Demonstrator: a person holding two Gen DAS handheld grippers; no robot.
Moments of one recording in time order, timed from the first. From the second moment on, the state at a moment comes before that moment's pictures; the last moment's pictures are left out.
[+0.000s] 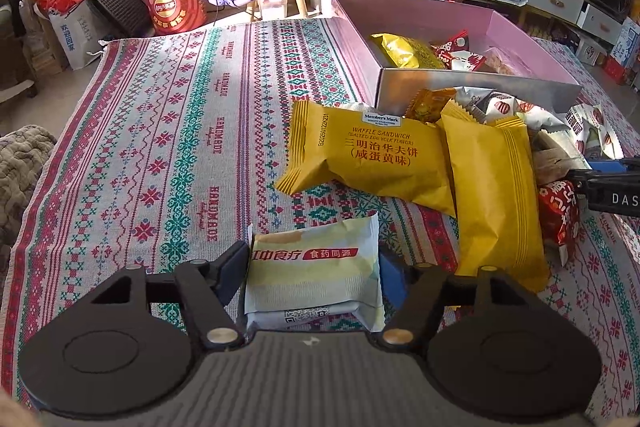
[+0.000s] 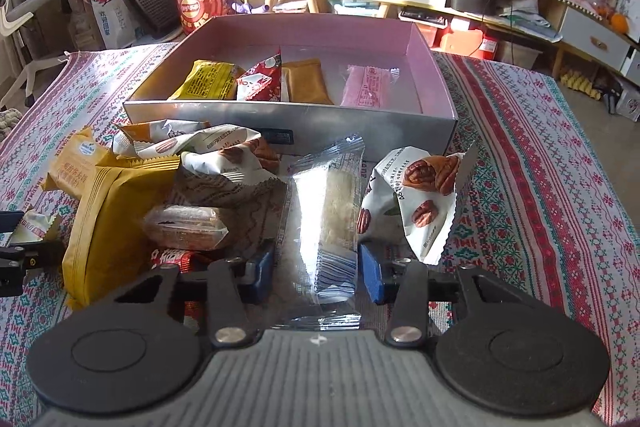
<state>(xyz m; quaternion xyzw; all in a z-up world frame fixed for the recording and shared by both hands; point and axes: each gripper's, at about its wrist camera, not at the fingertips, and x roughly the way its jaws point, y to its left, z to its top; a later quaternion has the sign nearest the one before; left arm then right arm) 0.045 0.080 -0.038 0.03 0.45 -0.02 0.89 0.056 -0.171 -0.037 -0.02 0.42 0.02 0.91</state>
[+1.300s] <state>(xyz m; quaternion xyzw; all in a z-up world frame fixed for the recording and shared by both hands) 0.050 0.089 -0.005 -0.04 0.43 -0.04 0.90 0.038 -0.177 0.018 0.06 0.43 0.09 0.90</state>
